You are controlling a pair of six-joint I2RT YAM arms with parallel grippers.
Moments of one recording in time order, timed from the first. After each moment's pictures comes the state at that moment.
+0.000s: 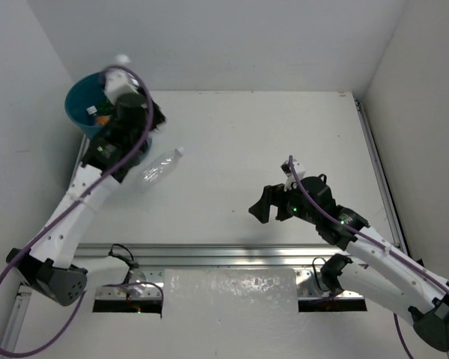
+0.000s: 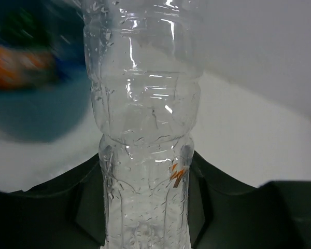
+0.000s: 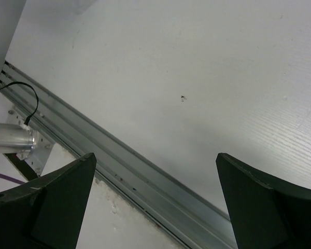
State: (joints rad) left arm -0.46 1.18 1.33 -0.51 -0.56 -0.55; right arm 0.68 0.79 0.56 -0.29 -0.11 0.48
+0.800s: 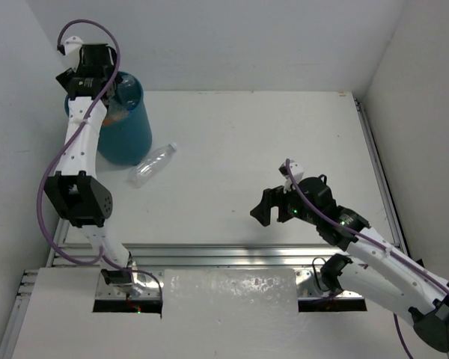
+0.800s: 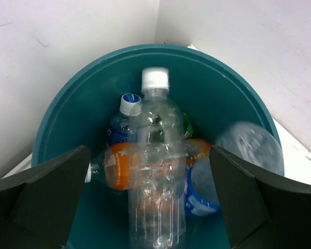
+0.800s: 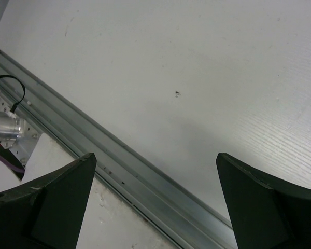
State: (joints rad) left arm 0.08 1.83 2.02 -0.73 -0.65 -0.47; right arm 0.68 0.78 0.56 -0.32 -0.12 0.40
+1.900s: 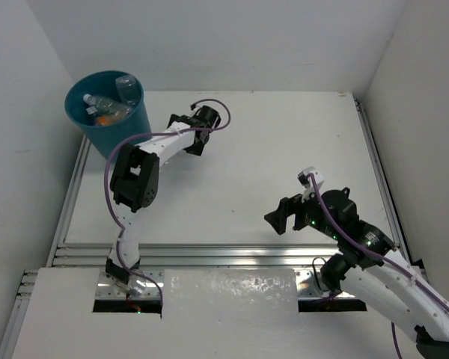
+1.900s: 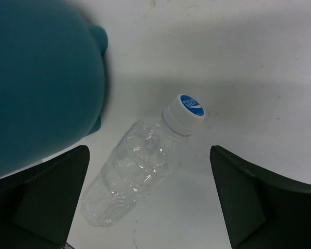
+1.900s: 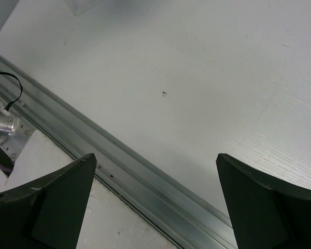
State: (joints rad) left arm -0.44 2.16 1.77 -0.76 -0.74 -0.12; right arm 0.68 0.52 0.57 -0.50 -0.05 0.33
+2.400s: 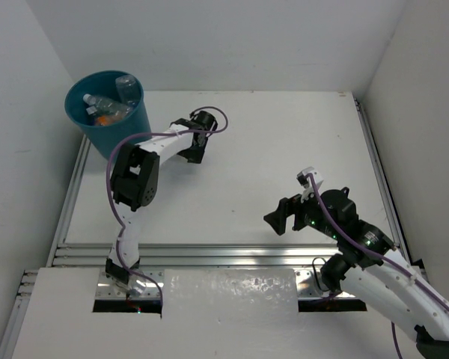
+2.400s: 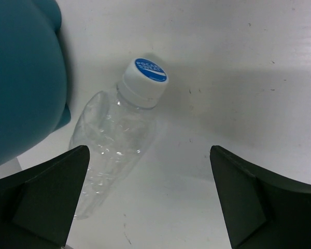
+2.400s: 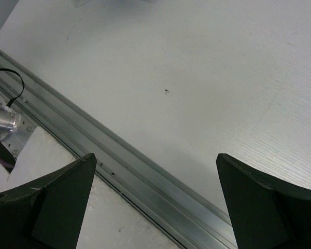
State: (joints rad) left arm -0.40 2.17 1.72 -0.79 -0.62 -0.13; right arm 0.68 0.53 0.57 -0.50 -0.07 0.33
